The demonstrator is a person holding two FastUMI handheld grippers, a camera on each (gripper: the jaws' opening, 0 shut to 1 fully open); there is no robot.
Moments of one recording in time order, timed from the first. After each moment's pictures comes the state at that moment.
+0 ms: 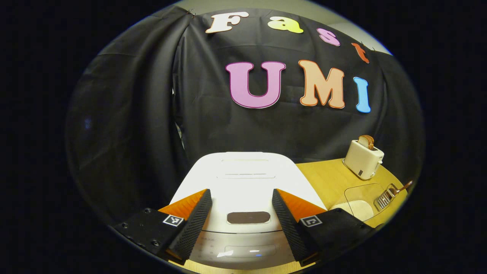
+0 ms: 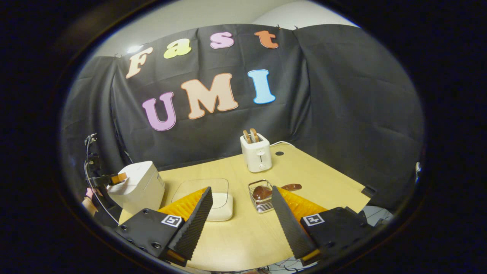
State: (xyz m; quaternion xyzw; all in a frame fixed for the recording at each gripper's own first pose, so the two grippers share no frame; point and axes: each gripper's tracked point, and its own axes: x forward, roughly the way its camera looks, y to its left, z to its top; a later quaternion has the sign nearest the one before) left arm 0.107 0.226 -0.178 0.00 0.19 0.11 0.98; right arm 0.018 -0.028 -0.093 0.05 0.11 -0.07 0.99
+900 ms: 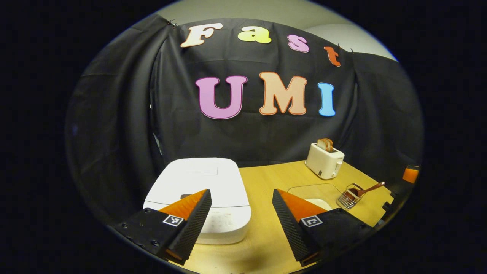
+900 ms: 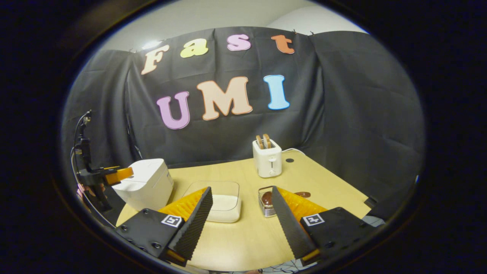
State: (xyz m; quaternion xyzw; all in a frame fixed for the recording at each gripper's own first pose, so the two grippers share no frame) left arm 0.044 0.095 -0.135 0.00 0.18 0.02 0.98; right arm 0.007 0.009 -0.076 0.01 0.10 -0.02 0.99
